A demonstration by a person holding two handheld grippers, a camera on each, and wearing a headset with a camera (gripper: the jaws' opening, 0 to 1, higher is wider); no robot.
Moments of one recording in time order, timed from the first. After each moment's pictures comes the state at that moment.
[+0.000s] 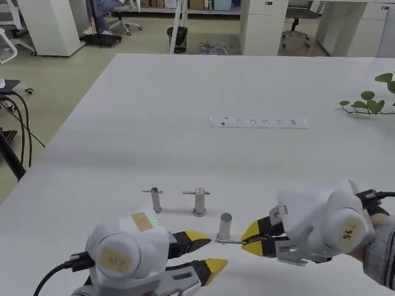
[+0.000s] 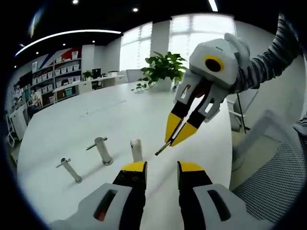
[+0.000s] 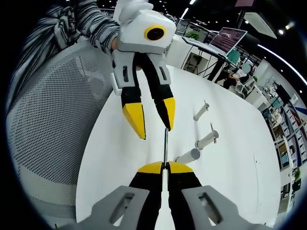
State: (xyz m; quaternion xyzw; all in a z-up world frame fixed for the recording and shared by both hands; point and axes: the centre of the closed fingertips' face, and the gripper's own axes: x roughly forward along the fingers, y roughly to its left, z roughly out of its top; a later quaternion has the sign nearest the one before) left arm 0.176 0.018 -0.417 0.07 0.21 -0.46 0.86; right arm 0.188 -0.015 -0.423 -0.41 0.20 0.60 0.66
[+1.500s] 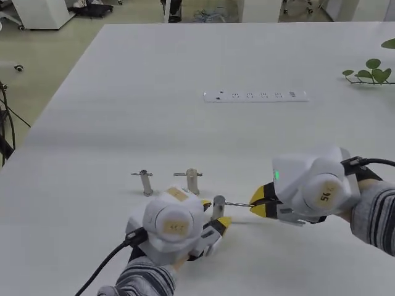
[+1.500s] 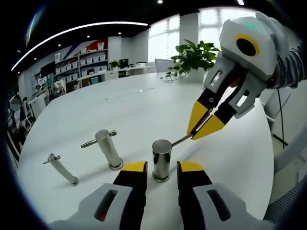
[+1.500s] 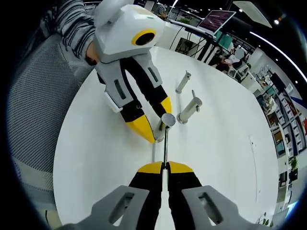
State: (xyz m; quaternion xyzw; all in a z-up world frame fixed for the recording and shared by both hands) left arm 0.247 -0.005 -0.470 0.08 0.25 -0.34 0.90; right arm 0.239 -0.046 -0.454 -0.43 0.24 0.56 0.67
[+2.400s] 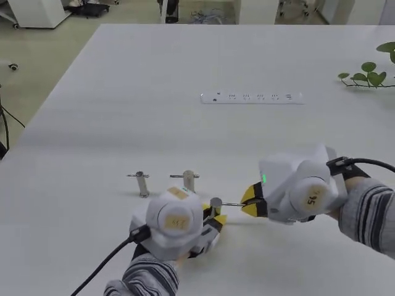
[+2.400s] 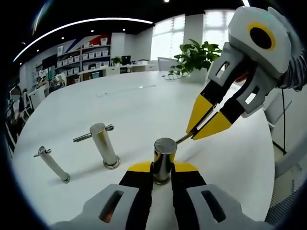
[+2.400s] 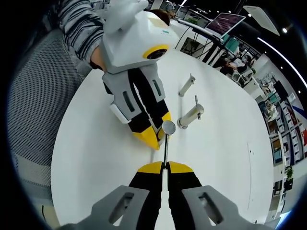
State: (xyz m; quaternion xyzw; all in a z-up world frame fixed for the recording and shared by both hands) left arm 0.253 -0.008 -0.480 0.05 0.26 -0.34 0.90; right arm 0.242 -0.037 -0.450 -0.46 0.23 0.56 0.65
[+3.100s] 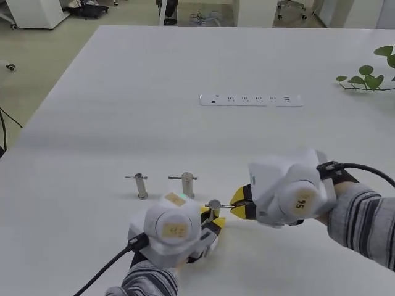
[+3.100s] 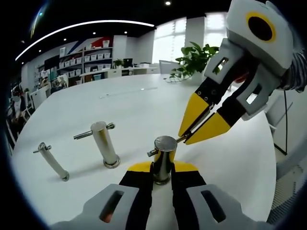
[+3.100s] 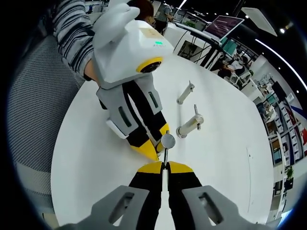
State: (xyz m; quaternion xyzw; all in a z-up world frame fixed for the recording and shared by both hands) left arm 0.254 -0.008 -0.481 0.04 0.25 -0.33 0.91; right arm 0.241 -0.018 -0.448 -0.45 0.22 0.56 0.66
